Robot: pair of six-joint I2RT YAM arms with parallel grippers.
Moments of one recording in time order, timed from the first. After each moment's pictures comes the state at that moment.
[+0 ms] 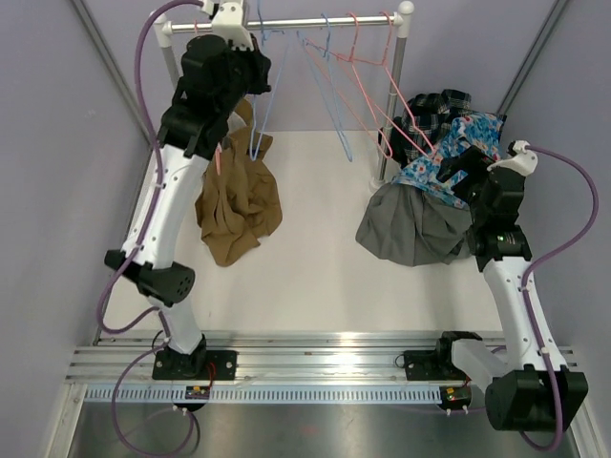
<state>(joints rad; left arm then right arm) -0.43 1.76 2.34 -0.58 -0.09 -0.16 -0.05 1.05 0.96 -0.12 0.13 0.51</state>
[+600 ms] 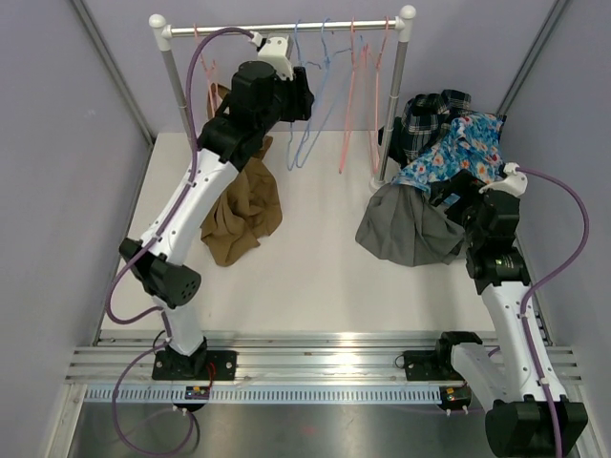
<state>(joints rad) -0.54 1.85 2.20 -0.51 -0.13 -0.23 -0.01 0.85 0.81 -0.19 0.05 0.53</state>
